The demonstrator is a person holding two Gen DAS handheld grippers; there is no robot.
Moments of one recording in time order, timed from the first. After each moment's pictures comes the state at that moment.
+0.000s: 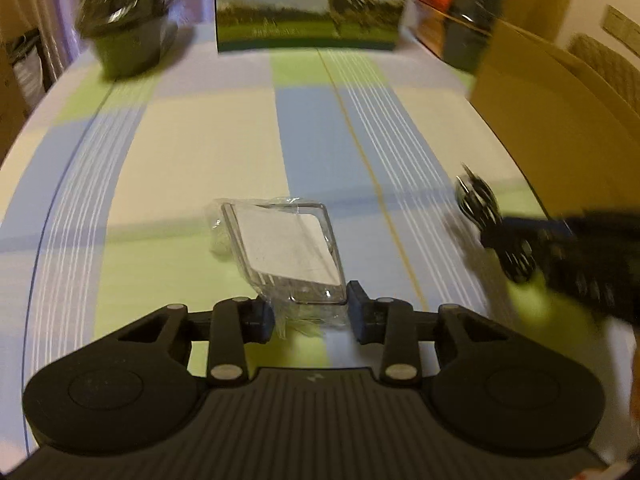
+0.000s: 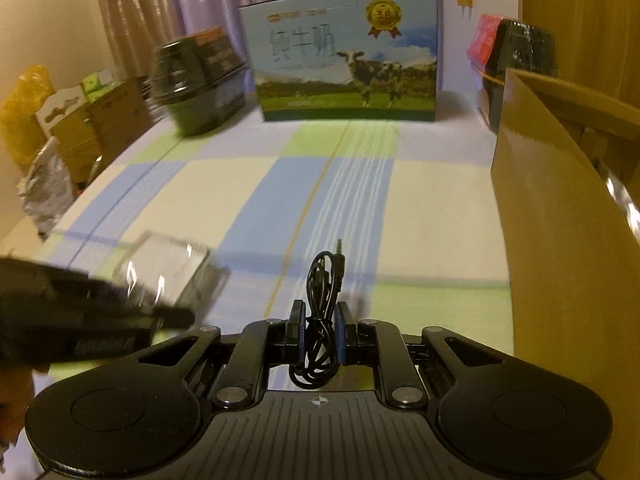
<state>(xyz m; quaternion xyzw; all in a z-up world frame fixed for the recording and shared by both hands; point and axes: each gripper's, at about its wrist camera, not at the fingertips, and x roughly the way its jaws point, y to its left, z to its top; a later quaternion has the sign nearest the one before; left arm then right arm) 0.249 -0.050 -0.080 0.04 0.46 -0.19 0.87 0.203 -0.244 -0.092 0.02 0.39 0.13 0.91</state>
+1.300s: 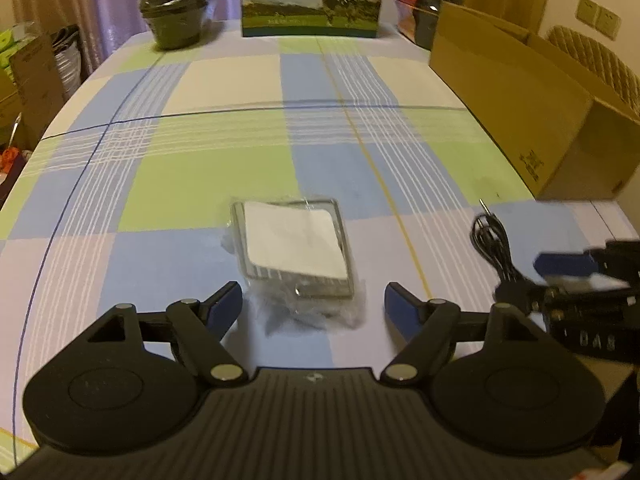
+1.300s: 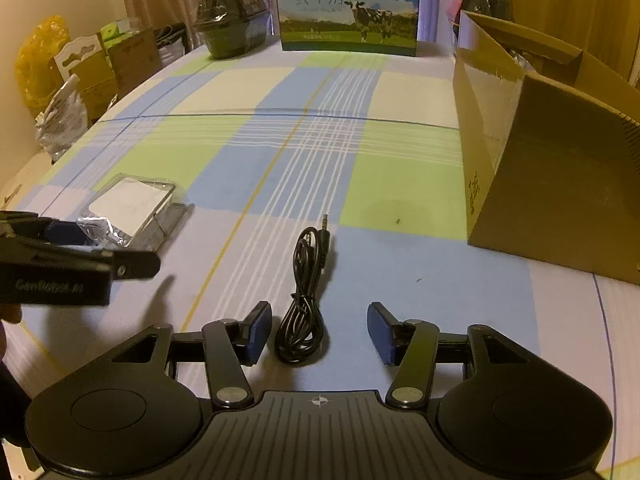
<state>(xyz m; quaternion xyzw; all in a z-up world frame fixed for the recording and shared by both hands) 0.092 -0.038 -0.081 0.04 0.42 -0.15 0.89 0.040 -0.257 -0.111 -0.02 0.43 0.12 0.90</state>
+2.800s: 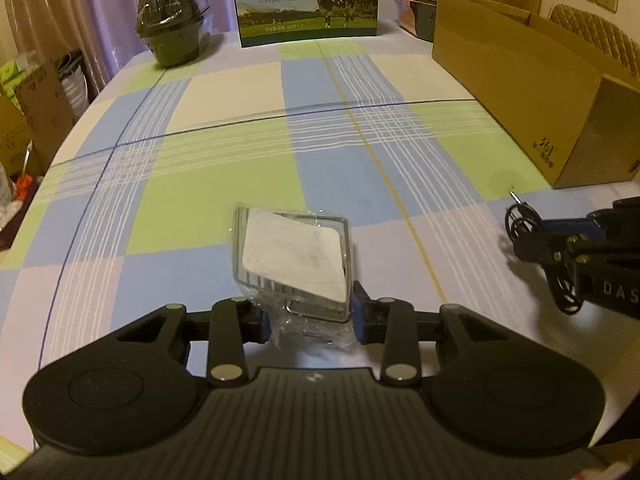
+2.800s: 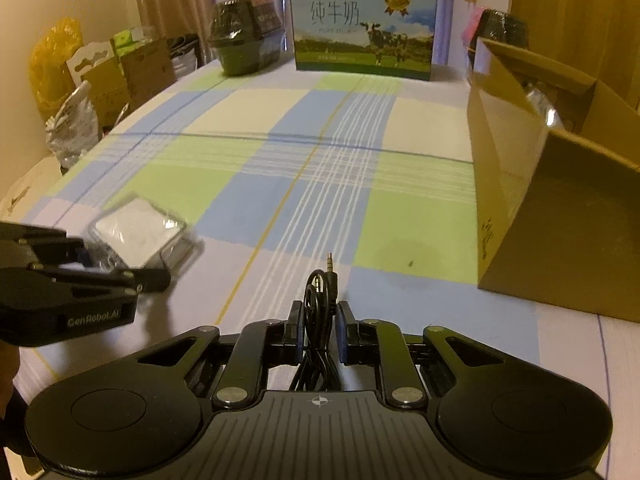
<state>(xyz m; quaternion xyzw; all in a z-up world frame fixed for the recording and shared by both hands) 0.093 -0.049 -0.081 0.09 0.41 -0.14 0.90 0.049 -0.247 -0.096 -0.03 0.40 0.14 0.90</state>
